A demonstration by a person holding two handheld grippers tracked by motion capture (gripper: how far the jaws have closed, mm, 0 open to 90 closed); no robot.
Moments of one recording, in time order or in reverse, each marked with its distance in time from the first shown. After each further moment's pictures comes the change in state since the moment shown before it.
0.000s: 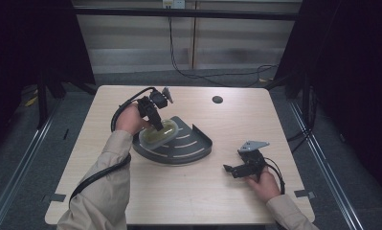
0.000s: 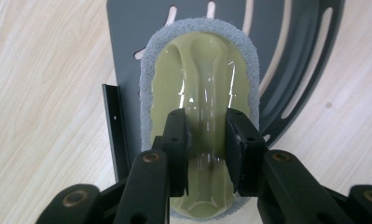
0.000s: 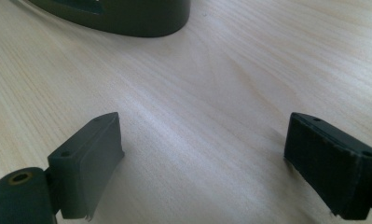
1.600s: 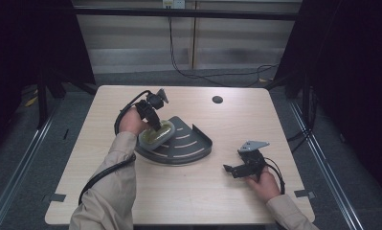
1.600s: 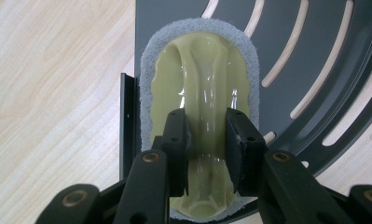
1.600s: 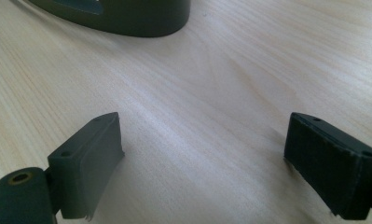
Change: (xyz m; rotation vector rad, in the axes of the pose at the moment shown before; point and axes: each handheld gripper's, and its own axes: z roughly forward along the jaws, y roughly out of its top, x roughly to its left) left arm 0.025 -0.007 0.034 -0.007 0.003 -0.148; right arm 0.000 0.000 0.000 -0.002 -0.001 0.000
